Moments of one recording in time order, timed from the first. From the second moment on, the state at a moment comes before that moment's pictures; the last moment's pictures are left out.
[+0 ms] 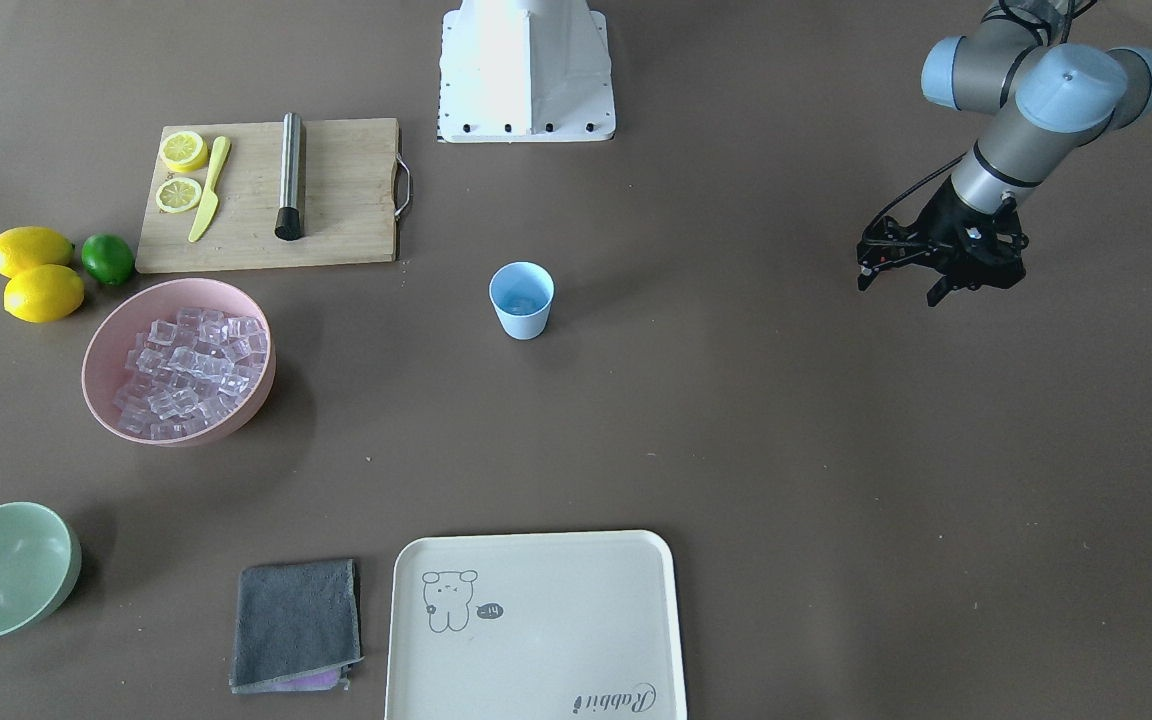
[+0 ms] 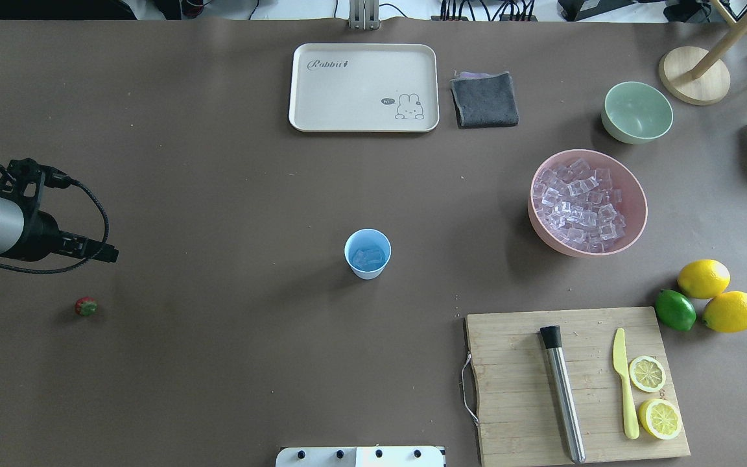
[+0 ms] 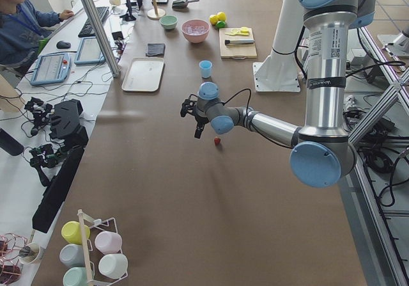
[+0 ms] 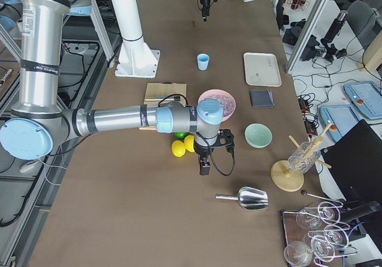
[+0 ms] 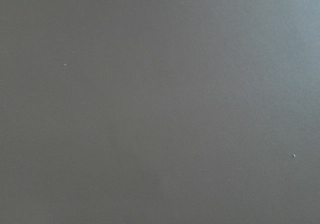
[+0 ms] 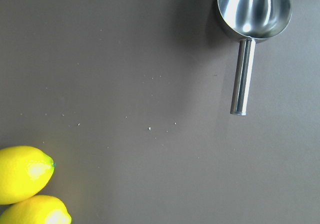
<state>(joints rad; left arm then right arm) -0.76 -1.53 -1.81 -2.20 -2.01 -0.85 1.45 -1.72 1.84 -1.66 2.24 -0.05</state>
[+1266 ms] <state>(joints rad) -0.62 -1.42 -1.87 -2.20 -1.92 -0.86 1.46 -1.72 1.84 -1.66 2.24 -0.06</state>
